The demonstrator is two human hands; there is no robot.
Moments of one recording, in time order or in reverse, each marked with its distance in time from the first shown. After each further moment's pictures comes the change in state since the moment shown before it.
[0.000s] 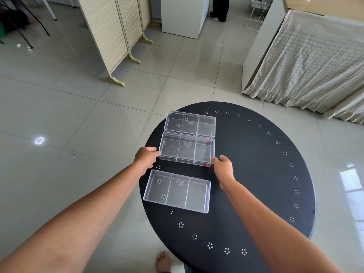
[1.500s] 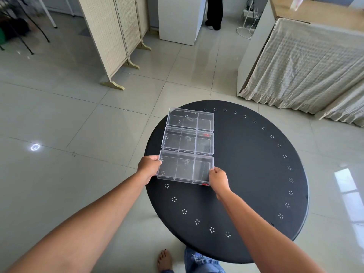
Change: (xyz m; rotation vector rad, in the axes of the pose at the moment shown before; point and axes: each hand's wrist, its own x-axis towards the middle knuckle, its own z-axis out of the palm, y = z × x) left_hand -0.019 -0.062 0.004 -0.033 0.027 0.016; right_hand -0.070 0.042 0.009 -0.128 -0.015 -0.073
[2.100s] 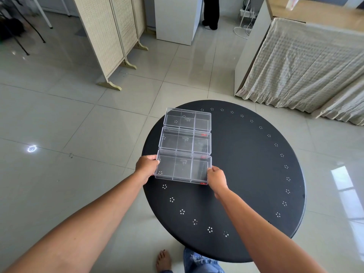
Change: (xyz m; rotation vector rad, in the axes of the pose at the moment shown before) left_hand 0.009 -0.002 0.004 0.002 0.018 0.013; right_hand 0.003 -0.001 -0.003 0.024 -0.020 0.011
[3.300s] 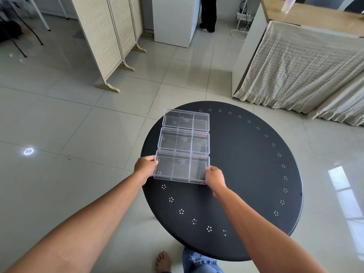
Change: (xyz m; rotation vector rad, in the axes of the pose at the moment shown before) left_hand -0.016 0.008 -0.004 -0.012 -0.016 -0.012; right_hand 0.004 0.003 0.003 0.006 -0.006 0.011
